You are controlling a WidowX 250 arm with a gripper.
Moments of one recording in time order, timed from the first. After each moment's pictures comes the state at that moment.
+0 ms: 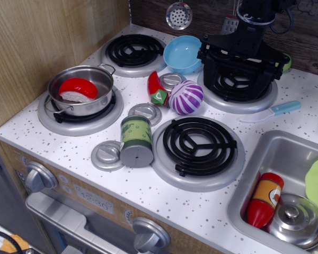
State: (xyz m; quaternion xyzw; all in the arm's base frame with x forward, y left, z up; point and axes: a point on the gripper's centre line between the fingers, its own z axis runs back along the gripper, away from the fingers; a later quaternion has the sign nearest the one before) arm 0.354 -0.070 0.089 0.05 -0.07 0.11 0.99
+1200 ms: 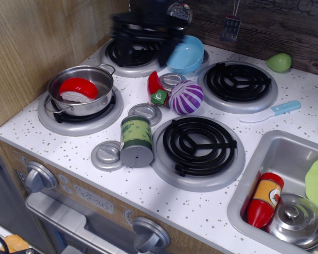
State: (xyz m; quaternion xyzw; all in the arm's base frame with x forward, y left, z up) arm 0.336 0.079 0.094 0.14 -0.06 0.40 0.90
